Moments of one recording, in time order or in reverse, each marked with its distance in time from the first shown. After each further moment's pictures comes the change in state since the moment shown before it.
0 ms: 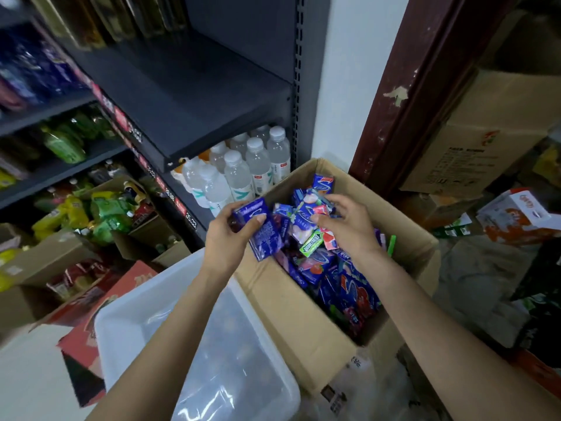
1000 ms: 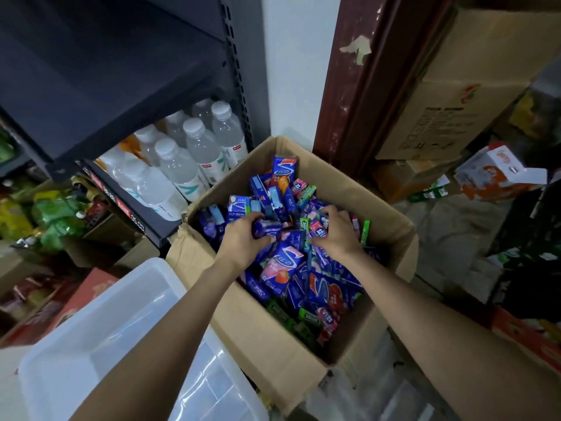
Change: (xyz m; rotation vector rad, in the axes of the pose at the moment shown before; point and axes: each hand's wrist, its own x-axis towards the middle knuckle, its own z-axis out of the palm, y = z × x) left_hand 0.058 -0.060 0.109 0.685 -0.375 0.003; right_hand 0.069 0.129 -0.046 -0.646 -0.055 0.219
